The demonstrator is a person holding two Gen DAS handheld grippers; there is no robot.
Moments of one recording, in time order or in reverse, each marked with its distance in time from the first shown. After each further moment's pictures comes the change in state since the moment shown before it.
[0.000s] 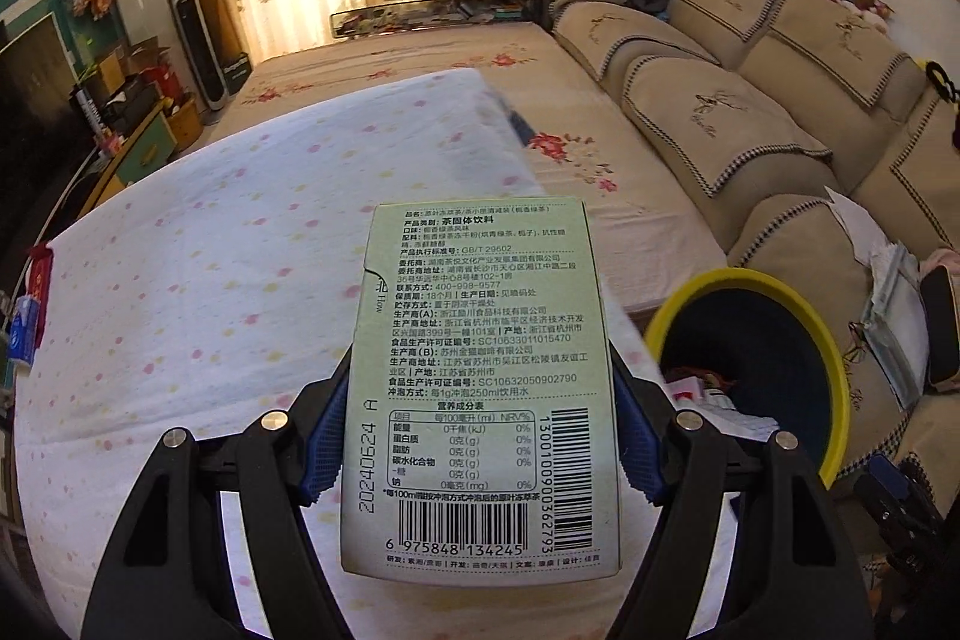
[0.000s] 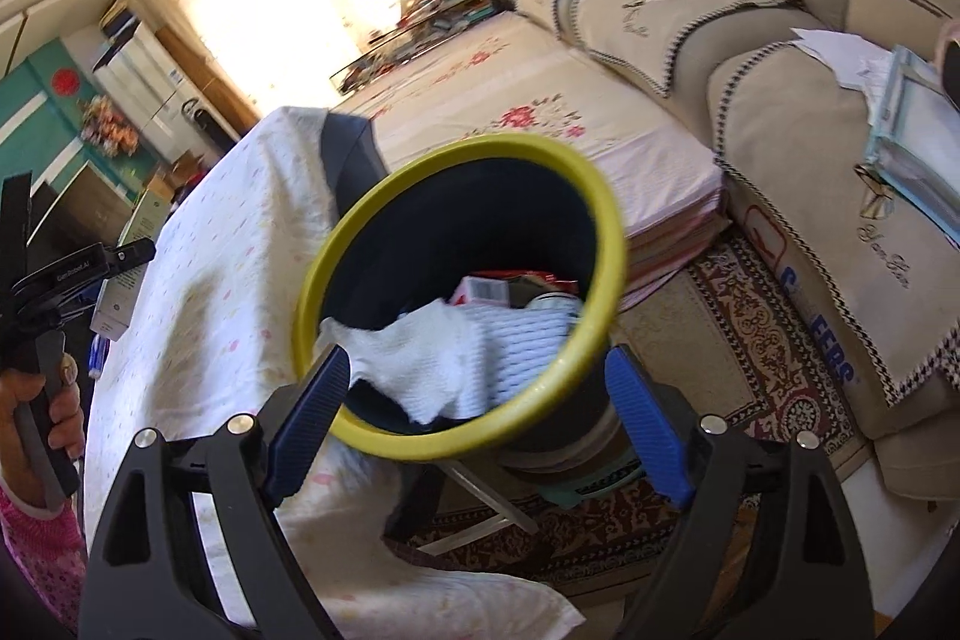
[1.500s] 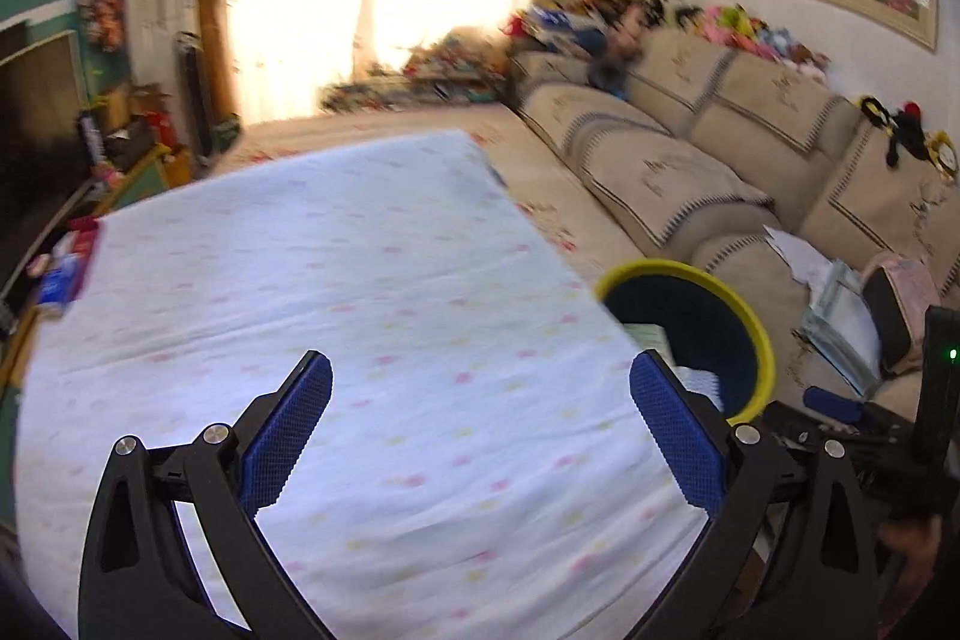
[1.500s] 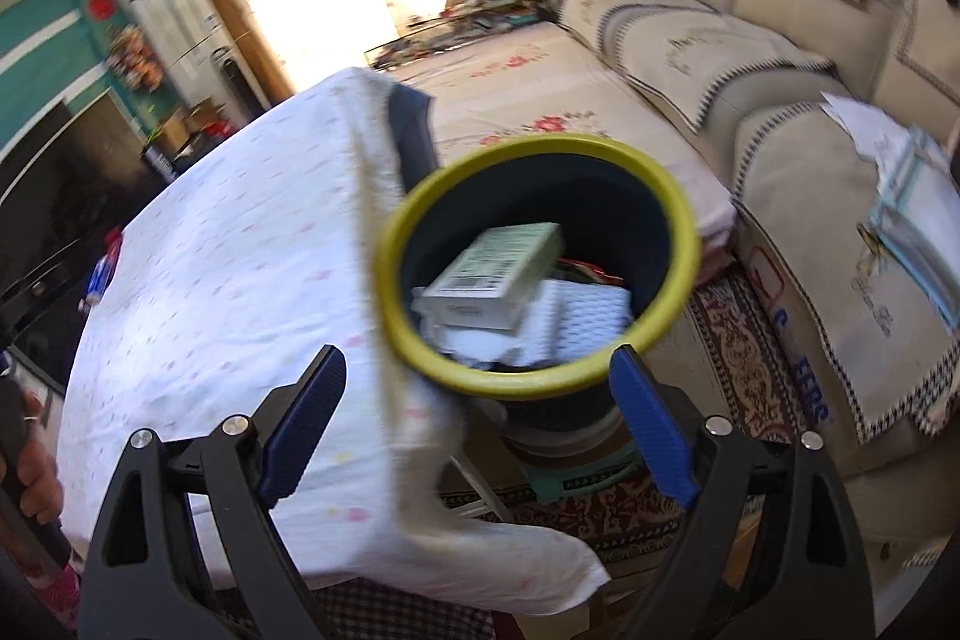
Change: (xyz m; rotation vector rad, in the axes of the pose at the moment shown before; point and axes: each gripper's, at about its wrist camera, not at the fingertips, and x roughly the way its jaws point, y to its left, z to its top) left arm -0.133 0.045 -0.116 -0.040 -0.259 -0.044; right arm -0.026 0.083 -0.032 -0.218 0.005 -0.019
